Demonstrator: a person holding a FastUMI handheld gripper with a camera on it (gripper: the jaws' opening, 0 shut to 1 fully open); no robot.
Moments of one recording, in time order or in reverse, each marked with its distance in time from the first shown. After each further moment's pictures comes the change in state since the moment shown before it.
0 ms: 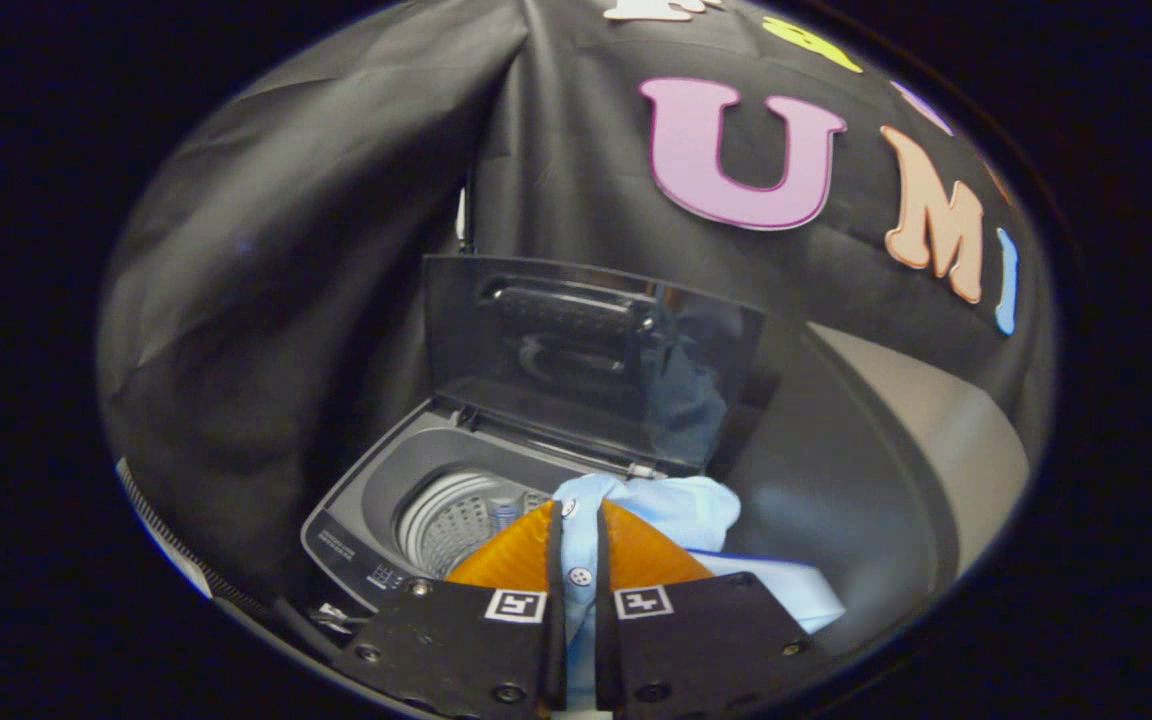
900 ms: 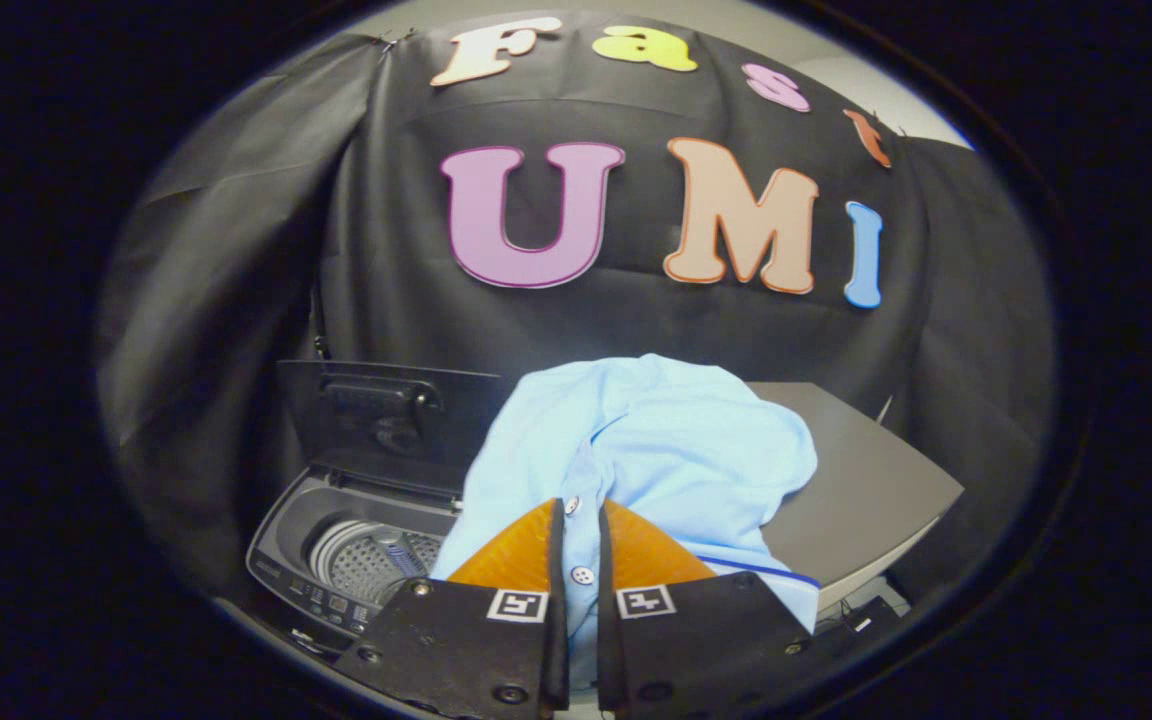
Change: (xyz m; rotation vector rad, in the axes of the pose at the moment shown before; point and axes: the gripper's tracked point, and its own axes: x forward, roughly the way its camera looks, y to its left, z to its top) arm -0.121 -0.178 0.034 0.159 -0.168 -0.315
